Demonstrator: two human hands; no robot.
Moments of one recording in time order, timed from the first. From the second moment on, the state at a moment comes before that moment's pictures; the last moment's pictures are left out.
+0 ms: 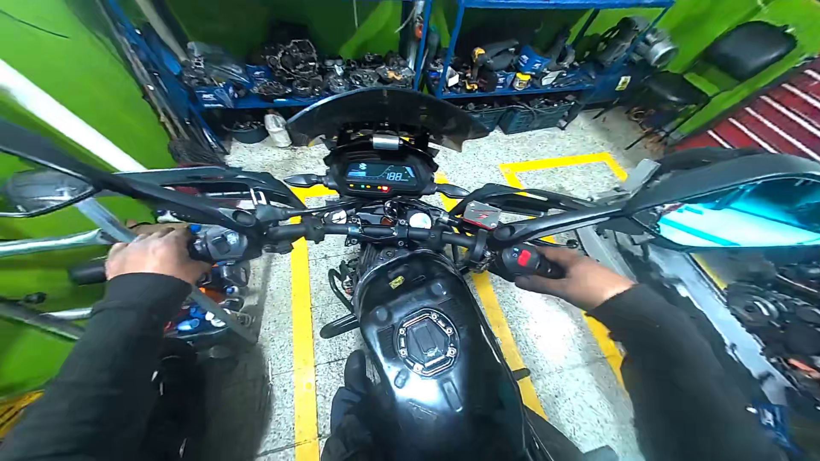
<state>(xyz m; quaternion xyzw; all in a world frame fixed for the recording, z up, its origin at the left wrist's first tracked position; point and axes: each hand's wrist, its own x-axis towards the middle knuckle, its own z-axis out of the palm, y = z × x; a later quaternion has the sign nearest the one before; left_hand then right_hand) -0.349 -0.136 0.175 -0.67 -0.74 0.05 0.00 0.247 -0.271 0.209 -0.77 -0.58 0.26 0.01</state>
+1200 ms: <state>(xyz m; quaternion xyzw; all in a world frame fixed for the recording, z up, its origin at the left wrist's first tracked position) -0.349 -0.133 0.168 -0.67 -0.74 0.05 0.01 0.232 -0.289 0.168 -0.78 -0.63 -0.06 0.04</state>
